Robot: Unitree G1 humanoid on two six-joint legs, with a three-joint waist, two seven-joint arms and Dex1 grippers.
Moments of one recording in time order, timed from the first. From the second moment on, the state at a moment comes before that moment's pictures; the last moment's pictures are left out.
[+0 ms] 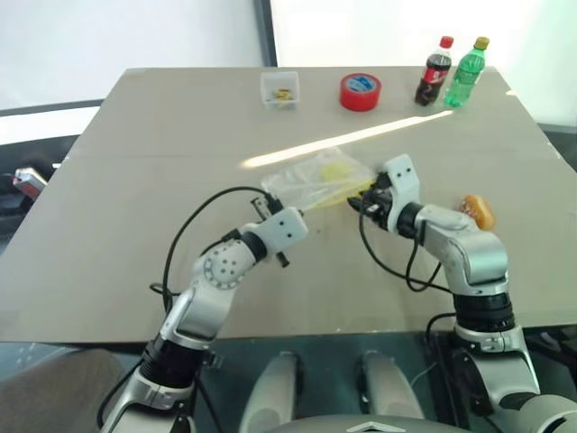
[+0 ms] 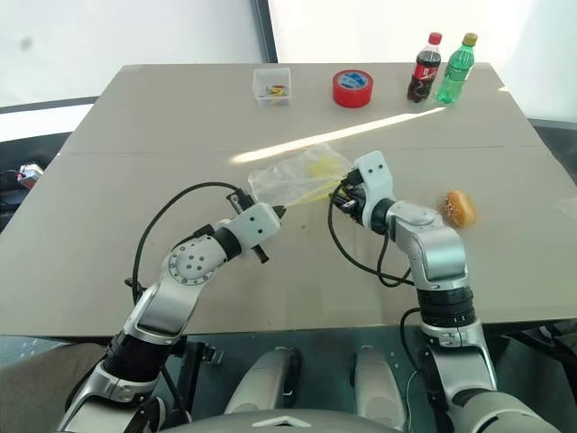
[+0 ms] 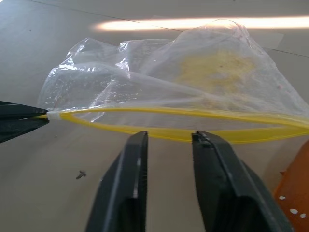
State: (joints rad) left arm -0.27 0.45 -0.24 -0.25 0.31 0.26 -0.53; right arm -0.56 -0.18 0.01 -0.18 0.18 0.96 0.50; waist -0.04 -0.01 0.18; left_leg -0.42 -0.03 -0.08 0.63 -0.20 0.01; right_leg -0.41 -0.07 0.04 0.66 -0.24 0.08
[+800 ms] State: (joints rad) left arm -0.28 0.45 -0.26 -0.25 0.31 0.23 -0.54; right arm -0.70 -0.19 0.32 0.34 -0.09 0.37 0.42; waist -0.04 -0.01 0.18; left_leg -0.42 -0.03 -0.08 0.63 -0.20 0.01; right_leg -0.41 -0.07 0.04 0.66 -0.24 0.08
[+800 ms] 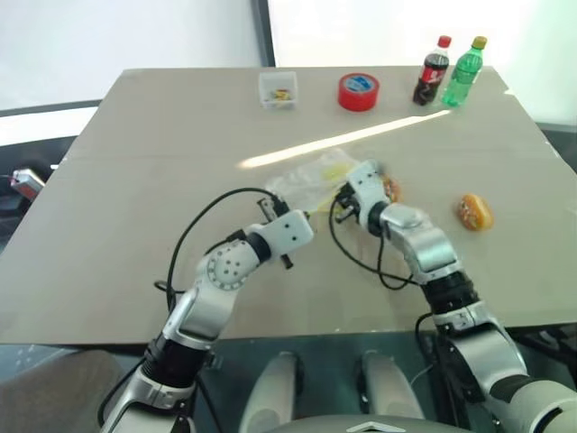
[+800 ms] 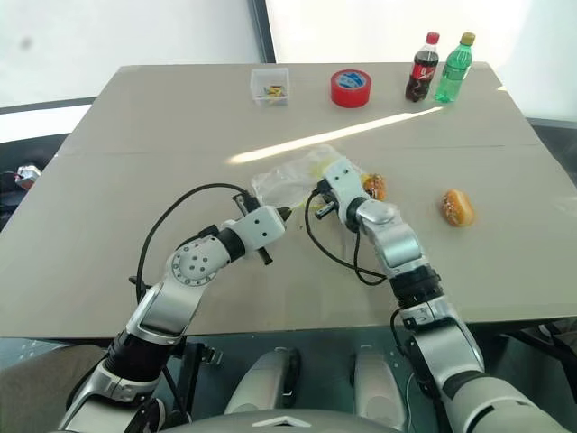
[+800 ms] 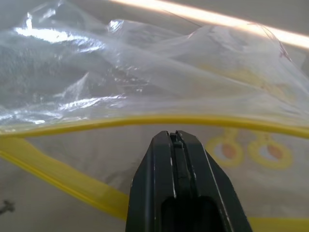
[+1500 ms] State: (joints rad) left arm -0.31 0.44 -0.25 -0.22 0.31 0.25 -0.52; right arm -1.01 -0.29 0.64 0.89 -0.73 -0.32 0.00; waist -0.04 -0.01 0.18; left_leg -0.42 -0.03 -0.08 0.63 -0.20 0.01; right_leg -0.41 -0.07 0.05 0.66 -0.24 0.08
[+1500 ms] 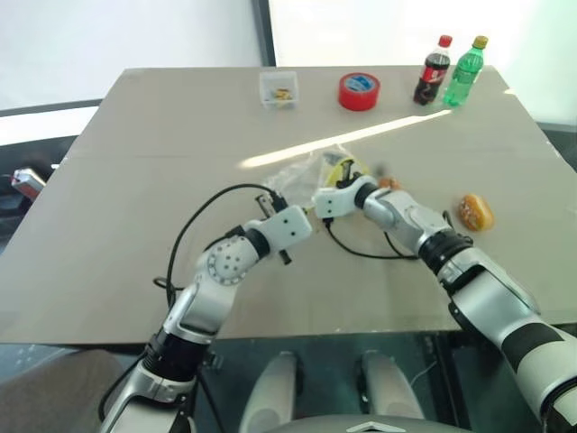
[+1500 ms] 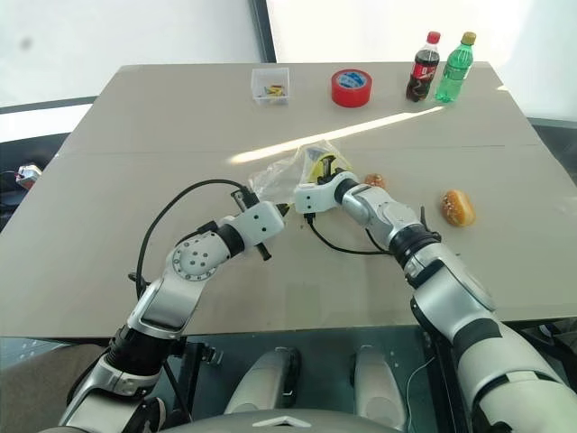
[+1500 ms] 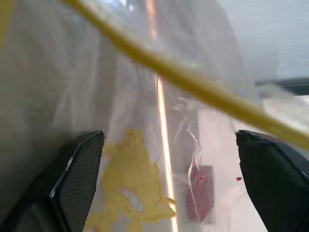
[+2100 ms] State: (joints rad) left arm -0.35 0.39 -0.24 -0.20 0.29 0.30 -0.49; right arm -0.82 -0.43 0.55 0.60 -0.69 -0.36 0.10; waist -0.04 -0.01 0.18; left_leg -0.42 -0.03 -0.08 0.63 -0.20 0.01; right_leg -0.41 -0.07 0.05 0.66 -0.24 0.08
